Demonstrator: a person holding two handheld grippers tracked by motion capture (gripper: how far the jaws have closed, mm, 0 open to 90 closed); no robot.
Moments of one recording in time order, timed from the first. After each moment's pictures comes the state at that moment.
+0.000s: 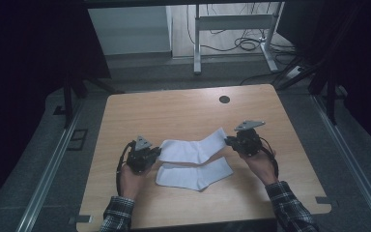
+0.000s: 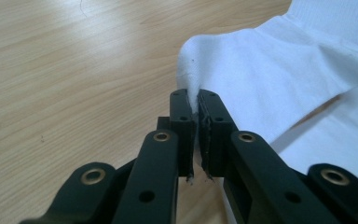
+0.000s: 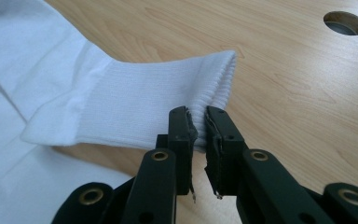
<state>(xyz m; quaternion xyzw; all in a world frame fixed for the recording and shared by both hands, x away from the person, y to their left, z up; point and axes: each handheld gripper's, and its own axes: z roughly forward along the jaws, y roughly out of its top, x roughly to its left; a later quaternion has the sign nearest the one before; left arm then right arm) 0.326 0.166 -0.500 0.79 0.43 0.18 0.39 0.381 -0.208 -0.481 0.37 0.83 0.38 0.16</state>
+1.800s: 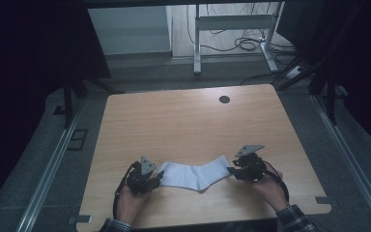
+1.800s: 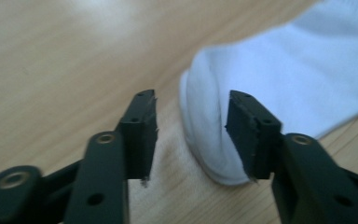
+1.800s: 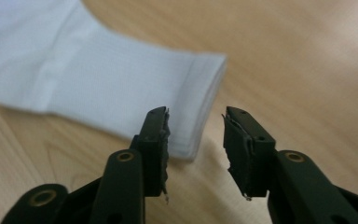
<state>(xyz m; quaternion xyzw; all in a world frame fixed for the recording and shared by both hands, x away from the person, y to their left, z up) 0.267 0.153 -0.514 0.82 0.42 0.22 0.33 0.316 -0.213 -0.504 0.35 0.87 0.31 0.12</state>
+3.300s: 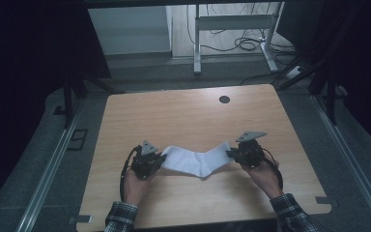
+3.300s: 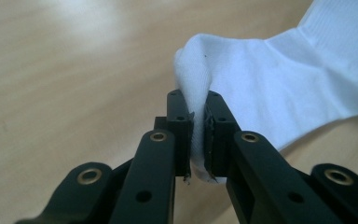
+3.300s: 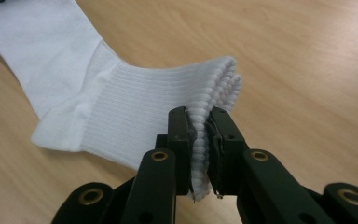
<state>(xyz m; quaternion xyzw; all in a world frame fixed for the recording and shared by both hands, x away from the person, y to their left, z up) 0.319 0.148 -0.500 0.80 0.43 0.17 0.37 0.349 -0.211 -0.488 0.38 0.84 0.36 0.14</state>
